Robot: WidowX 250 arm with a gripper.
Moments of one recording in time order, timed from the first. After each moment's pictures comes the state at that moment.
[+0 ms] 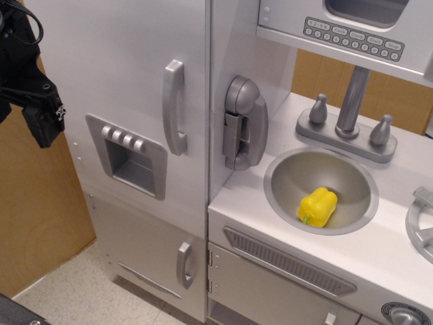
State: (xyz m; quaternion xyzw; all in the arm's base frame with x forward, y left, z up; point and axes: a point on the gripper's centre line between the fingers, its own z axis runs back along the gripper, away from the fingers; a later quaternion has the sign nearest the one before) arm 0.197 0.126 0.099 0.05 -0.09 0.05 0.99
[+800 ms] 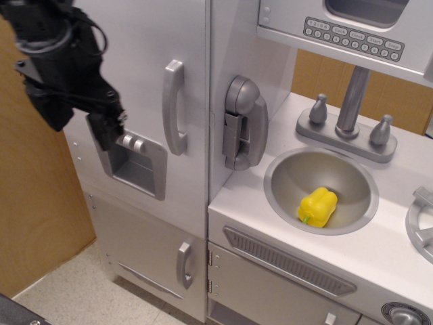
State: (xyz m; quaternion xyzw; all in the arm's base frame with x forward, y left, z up) arm 0.235 0.087 0.084 0.02 -0.11 0.03 0.99
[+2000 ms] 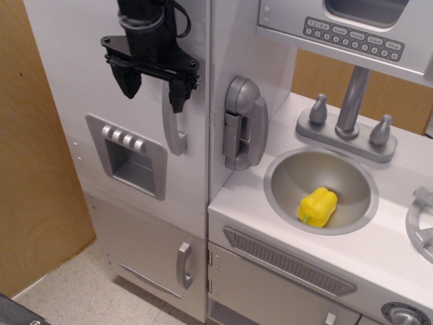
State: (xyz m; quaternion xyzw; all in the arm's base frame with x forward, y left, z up) arm 0.326 0.068 0.062 0.04 -0.13 0.05 0.99
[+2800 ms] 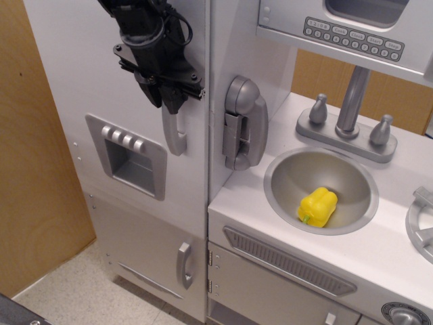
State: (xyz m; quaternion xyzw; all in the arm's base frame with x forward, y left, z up) arm 0.325 0.065 0.057 0.01 -0.19 -0.02 0.98
